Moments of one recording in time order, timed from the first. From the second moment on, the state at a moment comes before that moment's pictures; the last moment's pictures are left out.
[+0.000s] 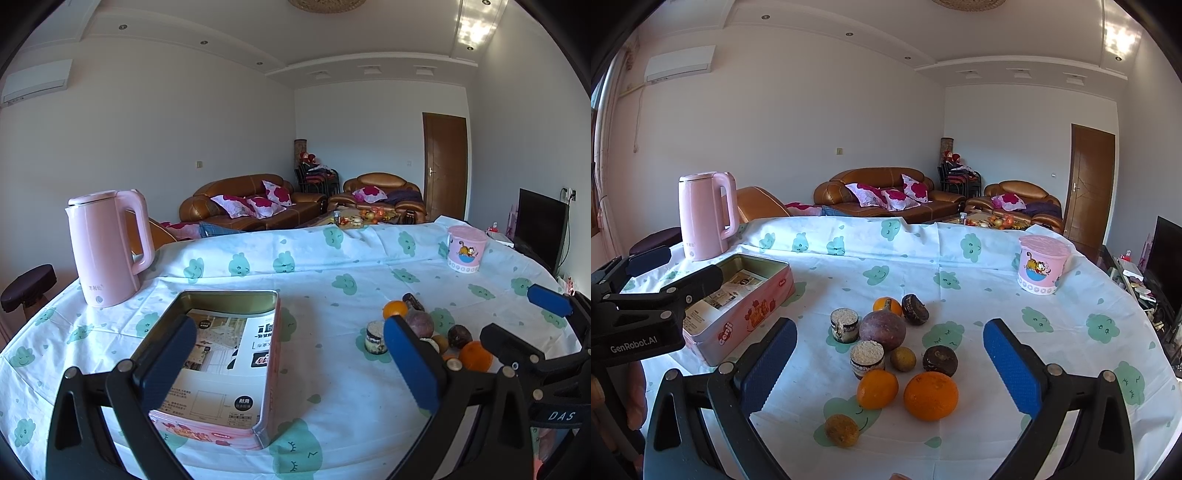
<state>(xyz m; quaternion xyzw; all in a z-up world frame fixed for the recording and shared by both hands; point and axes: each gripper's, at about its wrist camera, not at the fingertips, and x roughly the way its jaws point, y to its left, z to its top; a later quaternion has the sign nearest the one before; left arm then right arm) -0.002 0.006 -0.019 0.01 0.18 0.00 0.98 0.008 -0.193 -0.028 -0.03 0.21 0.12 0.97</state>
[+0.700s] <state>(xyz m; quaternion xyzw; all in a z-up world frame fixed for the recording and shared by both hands) 0.012 -0.071 -0.066 -0.01 0.30 -0.15 0.94 0.008 -0.265 -0.066 0.00 0.24 0.03 0.97</state>
